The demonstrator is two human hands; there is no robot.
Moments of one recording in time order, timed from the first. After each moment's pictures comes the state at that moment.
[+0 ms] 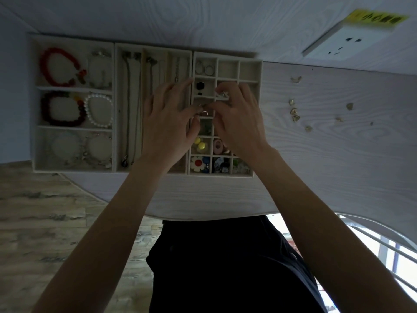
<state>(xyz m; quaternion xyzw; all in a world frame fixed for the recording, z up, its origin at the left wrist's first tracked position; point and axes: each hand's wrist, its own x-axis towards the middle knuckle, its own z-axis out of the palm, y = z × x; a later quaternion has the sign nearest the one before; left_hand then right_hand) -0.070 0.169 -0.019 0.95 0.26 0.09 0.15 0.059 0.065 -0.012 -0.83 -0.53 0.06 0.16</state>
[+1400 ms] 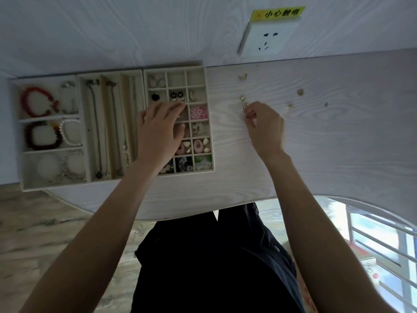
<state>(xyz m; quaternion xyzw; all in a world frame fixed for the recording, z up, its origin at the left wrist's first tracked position) -0.030 0.125 -0.012 0.96 0.25 0.03 0.15 0.131 -0.056 -0.026 -0.92 -0.29 0.10 0.24</state>
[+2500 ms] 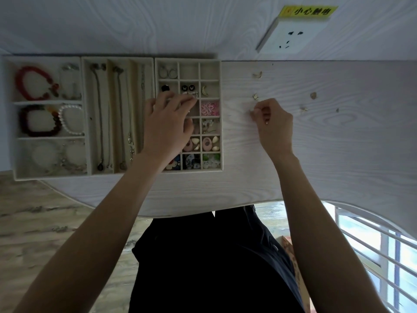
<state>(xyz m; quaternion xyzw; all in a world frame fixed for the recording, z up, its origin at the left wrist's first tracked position) -0.030 0.131 -0.013 0.96 0.23 0.05 0.15 0.126 -0.044 -0.019 -0.90 -0.21 0.15 0.35</state>
